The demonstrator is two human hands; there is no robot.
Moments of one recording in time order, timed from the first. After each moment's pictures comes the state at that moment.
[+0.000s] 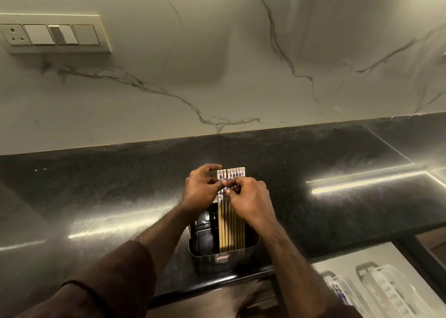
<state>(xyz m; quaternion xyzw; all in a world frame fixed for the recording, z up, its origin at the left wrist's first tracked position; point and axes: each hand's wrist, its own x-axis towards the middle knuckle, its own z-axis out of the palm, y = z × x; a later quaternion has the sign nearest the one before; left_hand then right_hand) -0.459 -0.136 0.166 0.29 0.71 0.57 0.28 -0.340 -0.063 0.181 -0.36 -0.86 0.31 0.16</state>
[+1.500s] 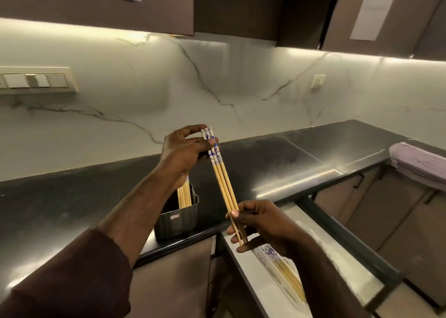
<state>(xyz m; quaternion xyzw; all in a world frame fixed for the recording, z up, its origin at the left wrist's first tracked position) -0.279 -0.237 0.343 0.36 0.54 0.69 0.31 -0.068 -0.200 0.264 -0.31 -0.68 0.65 0.15</state>
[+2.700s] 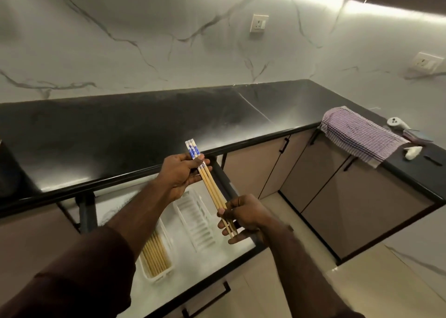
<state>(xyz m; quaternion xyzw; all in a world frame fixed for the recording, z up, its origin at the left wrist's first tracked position) 0.083 0.030 0.182 0.19 0.55 0.63 0.51 0.280 0.044 0.180 -0.51 -0.61 0.60 0.04</state>
